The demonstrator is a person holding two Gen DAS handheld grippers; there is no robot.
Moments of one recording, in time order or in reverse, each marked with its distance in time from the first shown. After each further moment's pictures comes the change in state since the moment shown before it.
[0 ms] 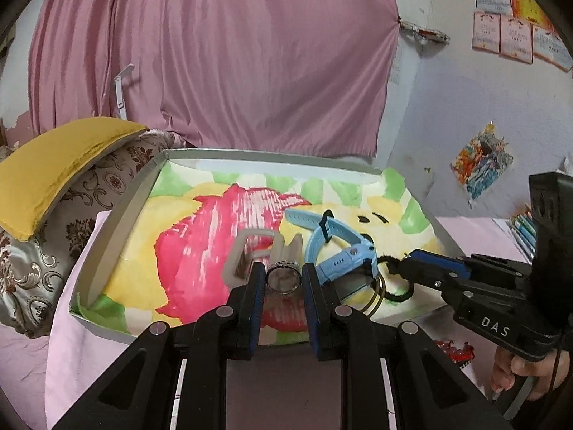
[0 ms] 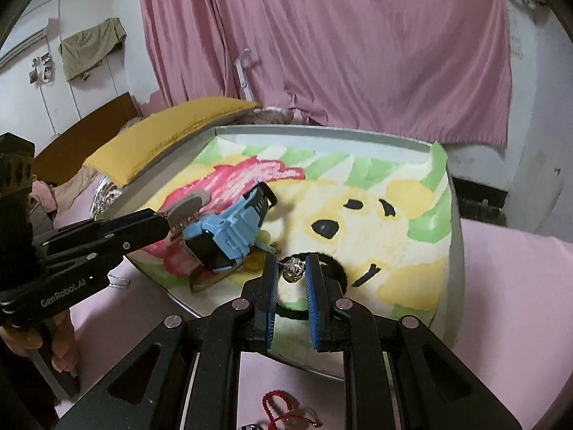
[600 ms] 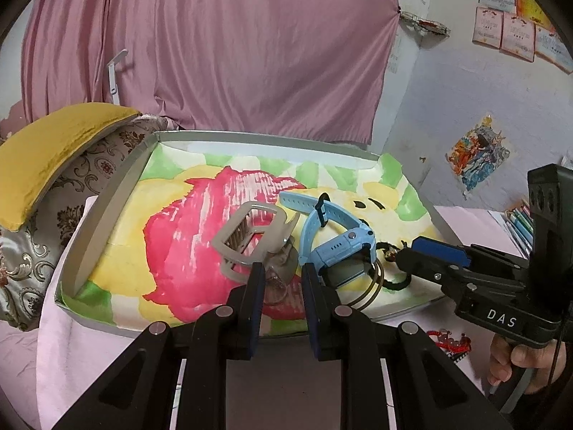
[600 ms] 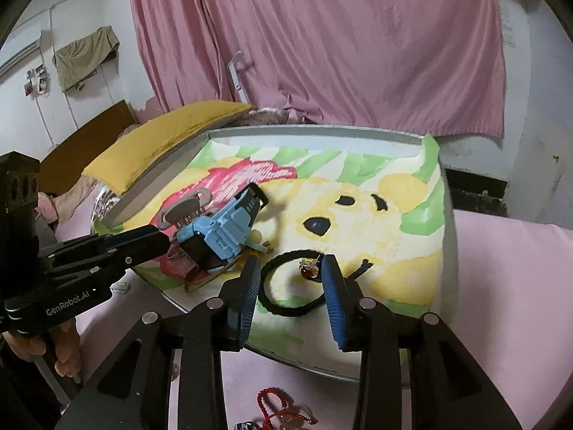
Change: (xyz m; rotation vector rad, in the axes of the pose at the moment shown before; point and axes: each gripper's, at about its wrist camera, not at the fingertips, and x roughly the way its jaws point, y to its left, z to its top) left arm 0.004 0.003 -0.002 -0.018 0.050 -0.036; right arm -0.004 -0.007 -0.001 0.042 -0.021 -0.005
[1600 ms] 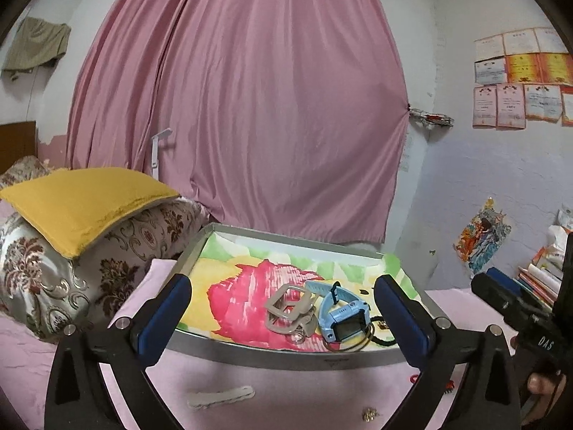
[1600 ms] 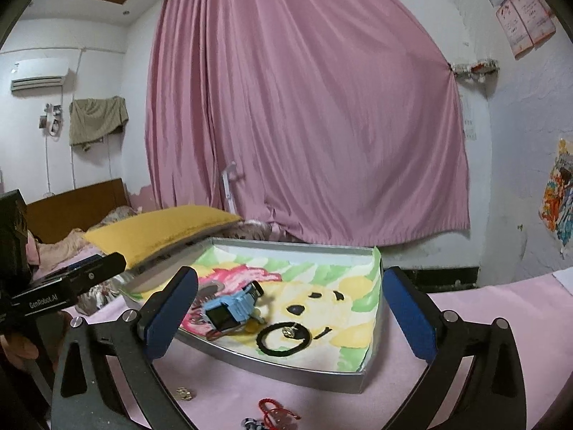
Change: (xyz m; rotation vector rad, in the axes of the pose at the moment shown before) left arm -0.092 0.013 -0.025 -0.066 -0.444 0.074; right arm -0.113 0.016 -0.027 -0.058 -0.509 -0.088
